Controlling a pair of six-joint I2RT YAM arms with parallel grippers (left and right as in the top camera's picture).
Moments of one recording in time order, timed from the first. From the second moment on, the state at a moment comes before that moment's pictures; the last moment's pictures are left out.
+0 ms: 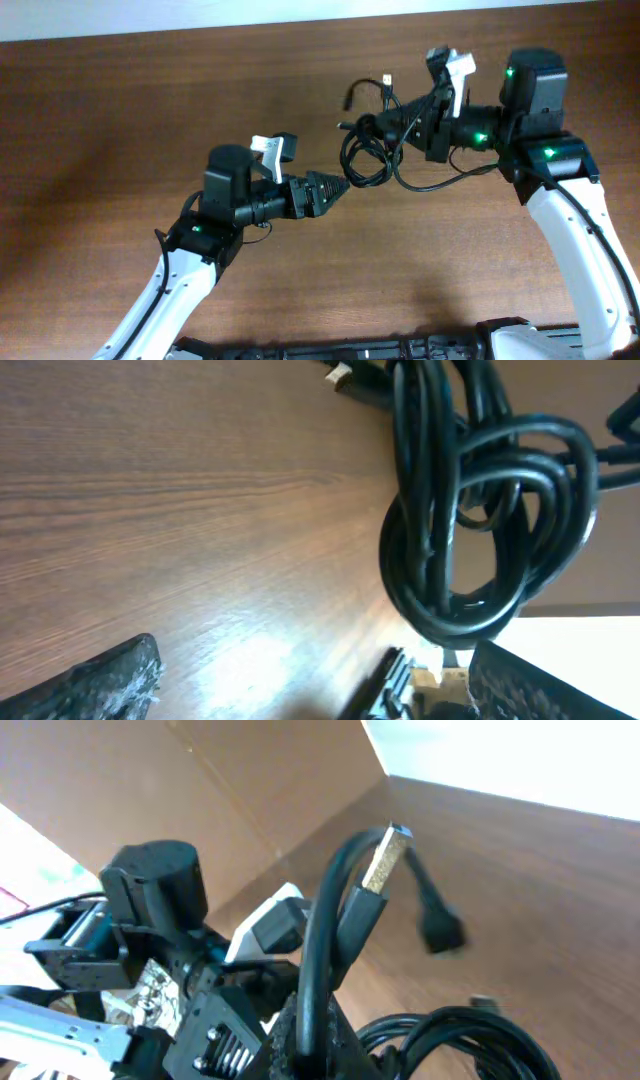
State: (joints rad) left arm -0.38 1.23 0.74 -0.08 0.73 -0.67; right arm 0.07 1.32 1.19 -0.37 -1.16 0.06
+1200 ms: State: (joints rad) left arm -0.23 1.24 0.74 0.30 1.42 0.24; right arm -0.10 1.32 1.21 -0.93 -1.00 -0.21
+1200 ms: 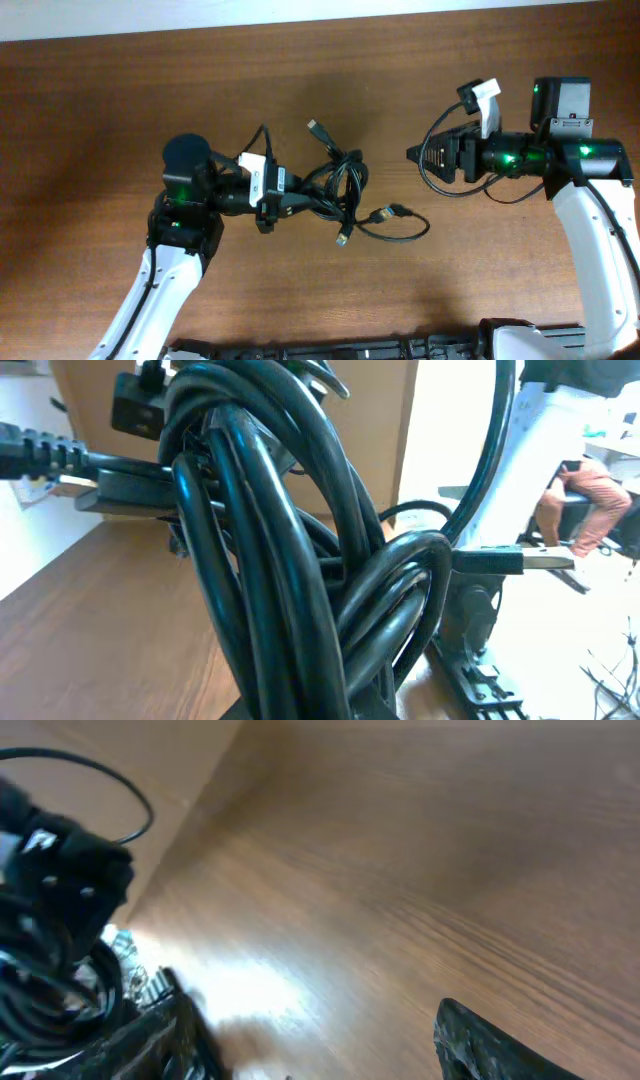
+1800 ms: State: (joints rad) left arm -0.39 1.24 0.74 0.33 1.53 0.30; right arm 0.03 1.28 1.21 -0.99 -1.38 -0.77
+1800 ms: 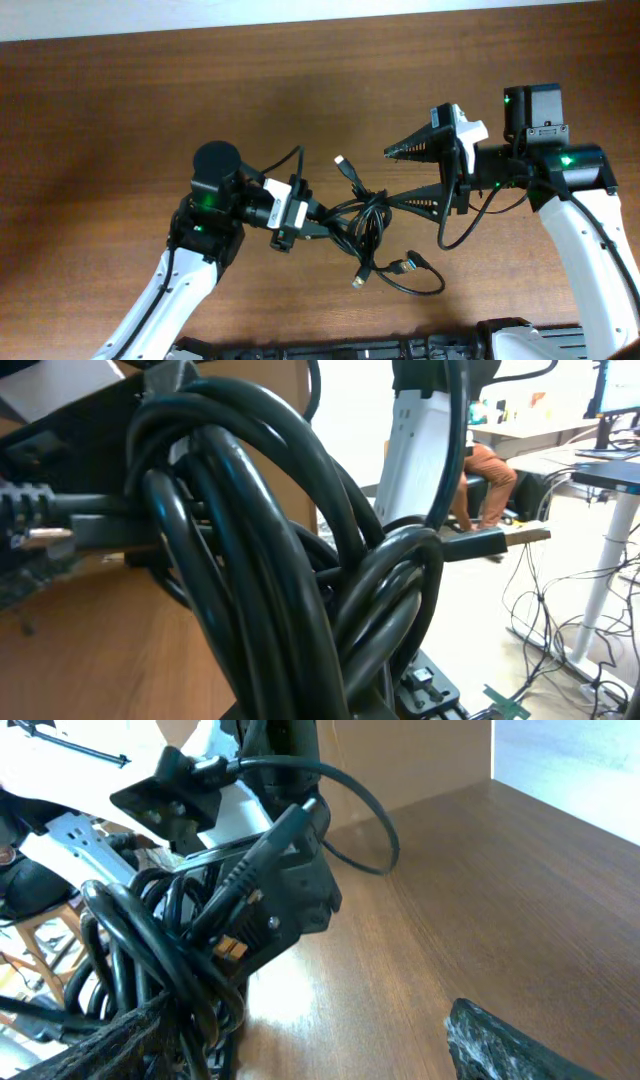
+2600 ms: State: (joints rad) left arm -0.53 1.24 0.74 0.33 1.32 0.26; right arm 0.13 1.27 1.20 -0.80 -1.13 -0.60
